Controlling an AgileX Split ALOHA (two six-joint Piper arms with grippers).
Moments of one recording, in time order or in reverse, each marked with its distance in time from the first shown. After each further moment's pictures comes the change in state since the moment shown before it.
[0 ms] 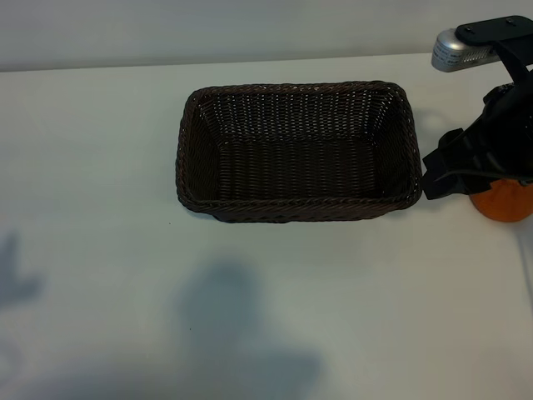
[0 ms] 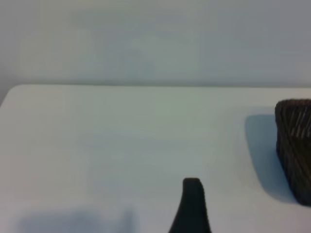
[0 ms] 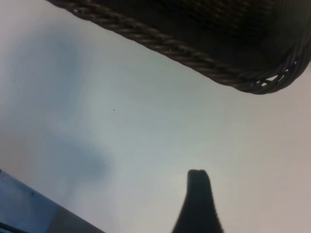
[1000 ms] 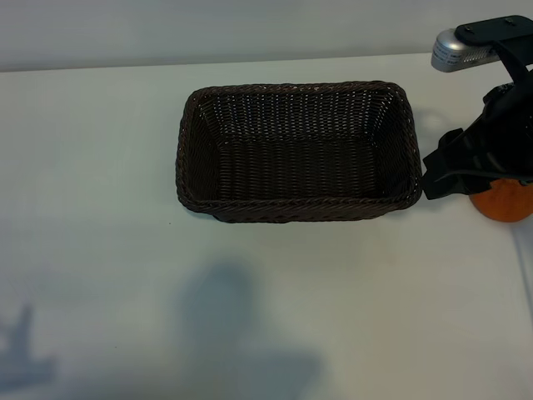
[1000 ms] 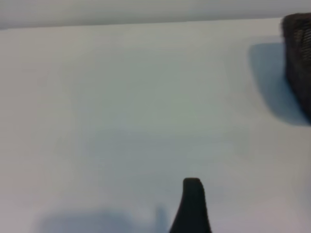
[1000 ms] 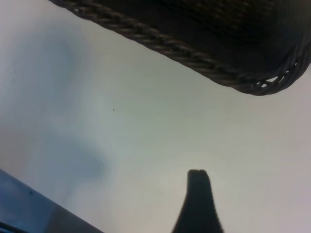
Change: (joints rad) left arm 0.000 -0.332 0.257 0.029 0.141 0.040; right arm 0.000 0.000 0.000 0.000 -0.001 -0.015
